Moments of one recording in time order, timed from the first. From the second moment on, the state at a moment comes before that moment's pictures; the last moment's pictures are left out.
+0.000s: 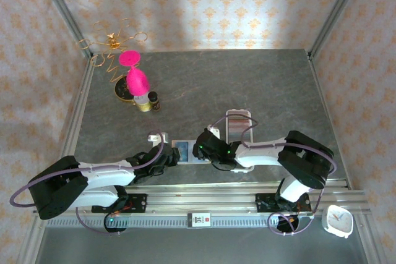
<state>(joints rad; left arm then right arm) -0.86 1.21 0.23 0.17 -0.26 -0.98 1.04 1.60 0.68 0.04 0.13 1.05</state>
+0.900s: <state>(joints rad) -0.86 1.19 0.23 0.17 -0.25 -0.98 1.04 1.50 0.67 0.05 0.12 1.06</state>
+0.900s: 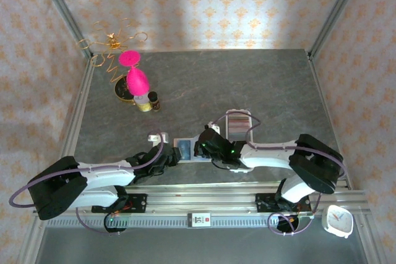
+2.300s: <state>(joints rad) -0.86 0.94 0.23 -0.07 -0.34 -0.98 1.04 0.86 0.68 0.03 0.29 0.29</state>
